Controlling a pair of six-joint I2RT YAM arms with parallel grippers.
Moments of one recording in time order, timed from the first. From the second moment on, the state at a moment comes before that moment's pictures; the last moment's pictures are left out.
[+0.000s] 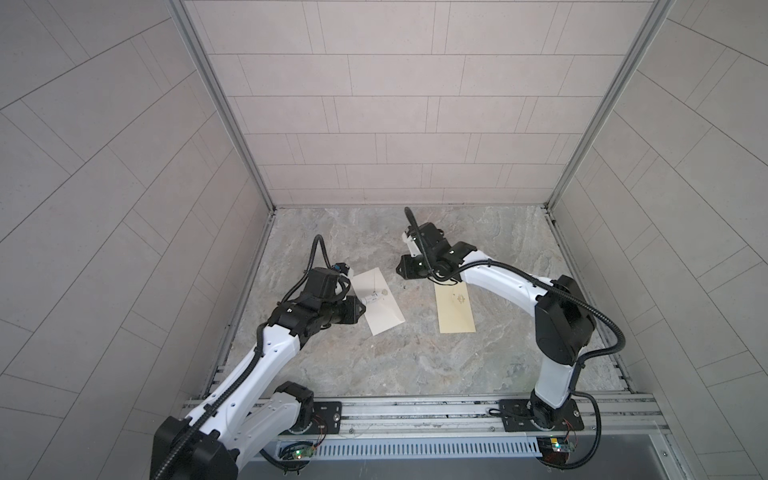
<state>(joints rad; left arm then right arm) -0.37 0.97 0.71 -0.60 0.31 -0.36 0.64 1.81 1.40 -0.42 -0.19 0.59</state>
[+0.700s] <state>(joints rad) -0.55 1.31 0.75 -0.55 0.31 -0.25 0.65 1.84 1.20 -0.37 -0.22 0.75</state>
